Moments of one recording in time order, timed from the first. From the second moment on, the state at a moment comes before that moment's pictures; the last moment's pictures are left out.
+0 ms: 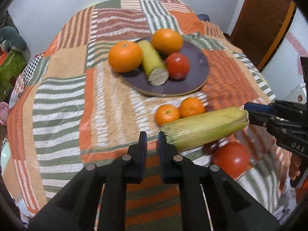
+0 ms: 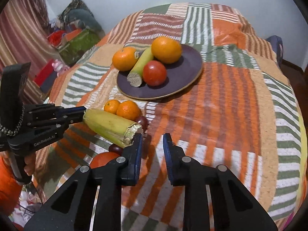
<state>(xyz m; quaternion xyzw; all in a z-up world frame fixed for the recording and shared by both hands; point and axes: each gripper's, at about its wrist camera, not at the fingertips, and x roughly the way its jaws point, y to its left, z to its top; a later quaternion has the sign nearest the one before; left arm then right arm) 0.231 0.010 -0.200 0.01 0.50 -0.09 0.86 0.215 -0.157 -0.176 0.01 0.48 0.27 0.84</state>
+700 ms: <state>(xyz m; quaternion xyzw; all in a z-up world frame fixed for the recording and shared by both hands) 0.237 -0.073 -0.183 0.02 0.49 -0.16 0.86 0.177 -0.214 -0.153 -0.01 0.45 0.22 0.86</state>
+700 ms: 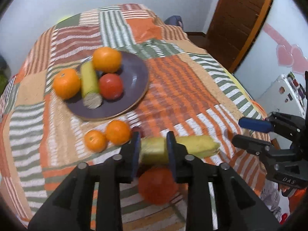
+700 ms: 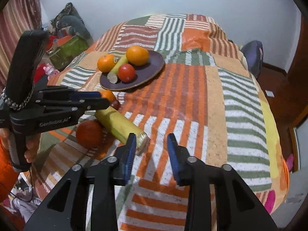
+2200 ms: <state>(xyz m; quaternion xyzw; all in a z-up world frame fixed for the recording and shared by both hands) 0.194 -0.066 -0.219 0.00 0.52 -0.16 0.84 0.191 -0.159 -0.196 -0.11 0.50 0.26 0.82</state>
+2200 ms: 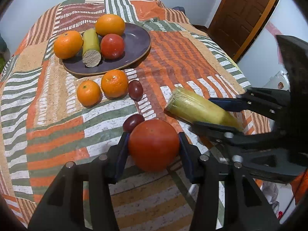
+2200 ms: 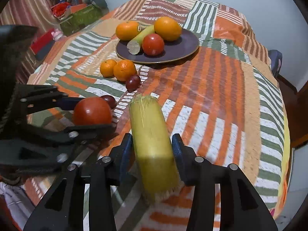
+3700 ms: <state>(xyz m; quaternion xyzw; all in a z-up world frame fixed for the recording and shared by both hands) 0.350 -0.001 -0.172 -0.03 0.45 -0.09 0.89 0.342 -0.132 -0.150 0.00 0.43 0.19 0.88</state>
